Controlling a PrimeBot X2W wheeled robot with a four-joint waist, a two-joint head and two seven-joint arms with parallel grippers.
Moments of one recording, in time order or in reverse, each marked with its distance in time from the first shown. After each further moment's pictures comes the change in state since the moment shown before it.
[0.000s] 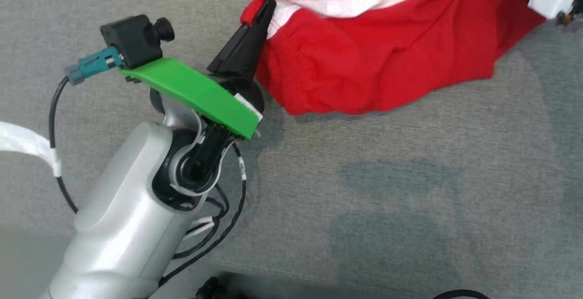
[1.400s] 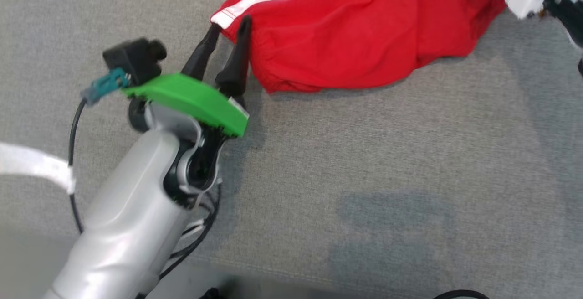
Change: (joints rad) left arm -0.051 -0.050 -0.021 0.294 0.095 0.025 -0.145; right arm -0.126 -0.054 0.243 0.202 -0.023 0.000 -0.361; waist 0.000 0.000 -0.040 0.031
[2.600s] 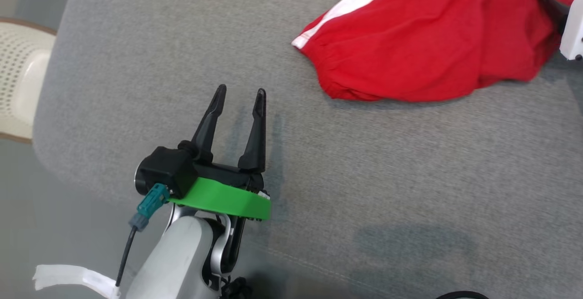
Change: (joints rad) left arm 0.401 -0.075 0.115 -0.212 0.596 -0.006 -0.163; right arm 0.165 -0.074 -0.141 0.176 -0.173 0.000 0.093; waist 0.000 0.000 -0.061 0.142
